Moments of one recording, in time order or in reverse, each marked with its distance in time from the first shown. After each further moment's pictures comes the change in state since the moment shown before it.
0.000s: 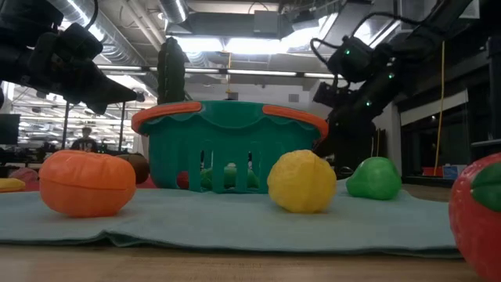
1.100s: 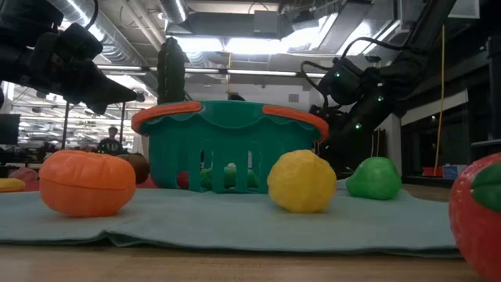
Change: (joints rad) left arm 0.000 0.000 0.000 -0.001 0.000 0.000; right arm -0.022 0.189 0.001 0.179 -0.008 -0.002
